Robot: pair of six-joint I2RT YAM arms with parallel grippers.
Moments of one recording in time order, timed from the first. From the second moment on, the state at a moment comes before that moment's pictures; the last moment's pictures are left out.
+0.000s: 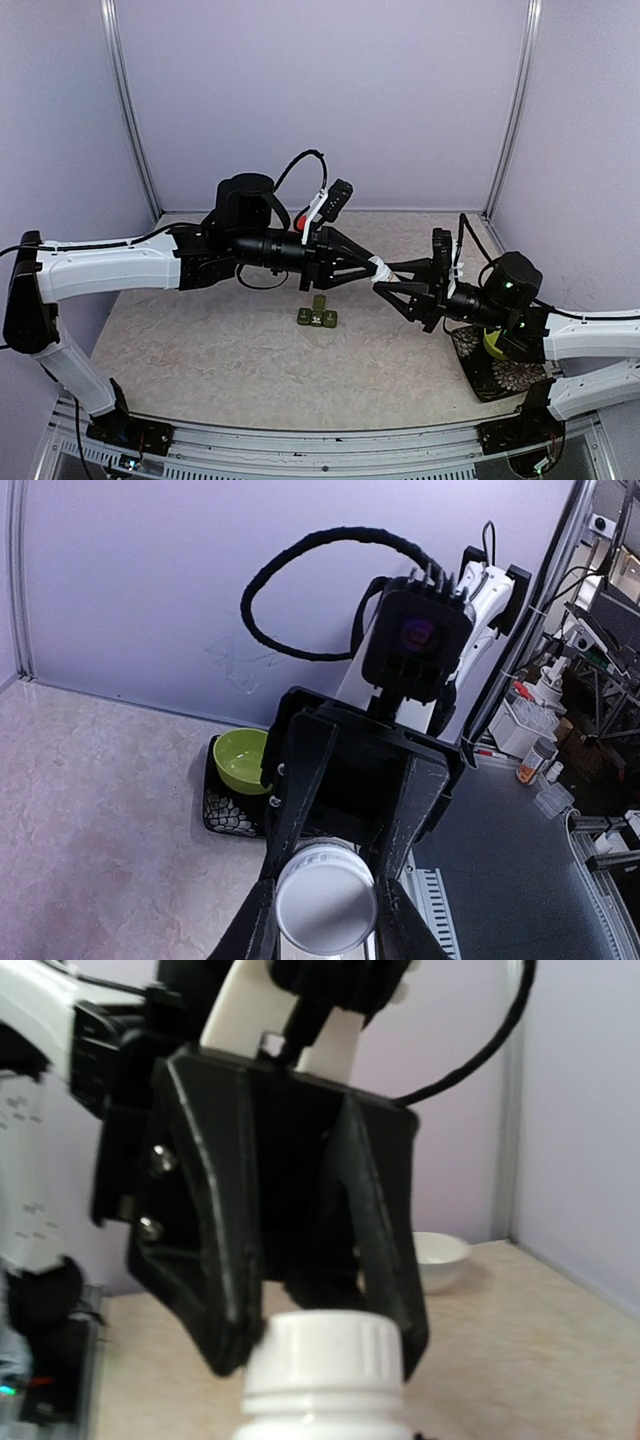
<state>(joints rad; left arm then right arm) -0.98 1.60 1.25 0.18 0.64 -0.16 0.90 1.04 0.46 0.75 -0.37 0.03</state>
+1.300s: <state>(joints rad) -1.03 1.48 1.17 -0.01 0.75 0.27 0.91 1.16 0.59 0.62 -0.70 0.37</state>
